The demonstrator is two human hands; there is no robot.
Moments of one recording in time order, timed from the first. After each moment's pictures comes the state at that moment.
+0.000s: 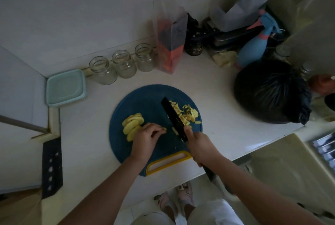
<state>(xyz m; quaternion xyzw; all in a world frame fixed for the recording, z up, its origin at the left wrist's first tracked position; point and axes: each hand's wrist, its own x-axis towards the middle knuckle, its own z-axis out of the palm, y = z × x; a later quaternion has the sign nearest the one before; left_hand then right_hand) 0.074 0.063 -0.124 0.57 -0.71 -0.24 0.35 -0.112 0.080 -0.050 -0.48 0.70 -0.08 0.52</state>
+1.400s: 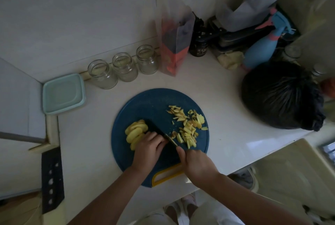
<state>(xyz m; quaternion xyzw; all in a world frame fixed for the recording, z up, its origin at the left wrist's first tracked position) 0.091 0.059 -0.136 0.54 -0.77 -0.18 0.27 -0.081 0.090 -0.075 -0.63 0.66 0.00 0.41</state>
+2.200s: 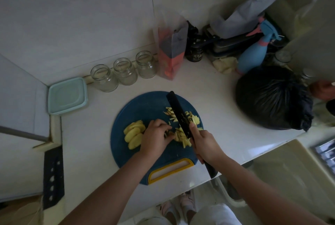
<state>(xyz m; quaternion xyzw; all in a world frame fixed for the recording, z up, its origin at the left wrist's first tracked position) 0.053 0.035 -0.108 0.61 -0.75 -0.19 0.19 -0.118 0.061 -0.054 -0.46 0.68 -0.18 0.54</state>
